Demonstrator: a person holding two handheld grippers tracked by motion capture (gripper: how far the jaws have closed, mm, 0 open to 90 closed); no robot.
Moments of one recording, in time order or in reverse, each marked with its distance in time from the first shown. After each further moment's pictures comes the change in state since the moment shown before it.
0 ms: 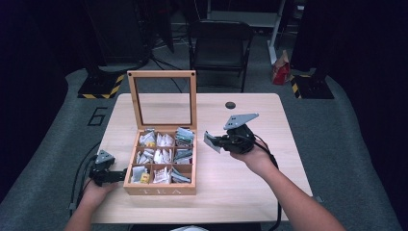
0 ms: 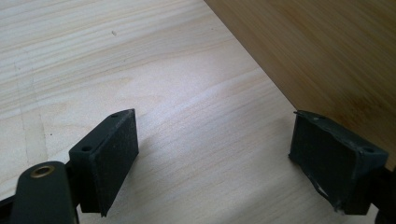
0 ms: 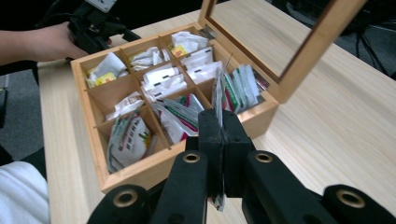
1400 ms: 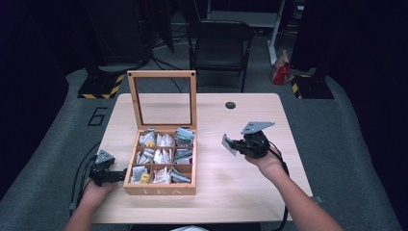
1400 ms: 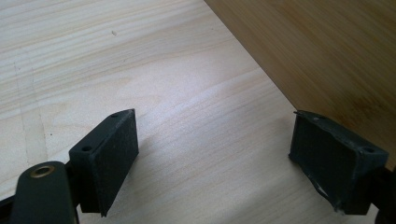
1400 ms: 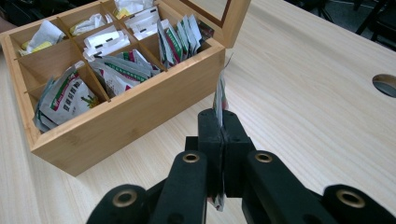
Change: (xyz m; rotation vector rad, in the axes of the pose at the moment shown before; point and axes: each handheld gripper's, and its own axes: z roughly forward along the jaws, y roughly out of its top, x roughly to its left) left arm 0.000 0.000 0.000 0.000 0.000 0.000; right arm -0.031 -0.057 -0.006 0.017 -0.105 0.089
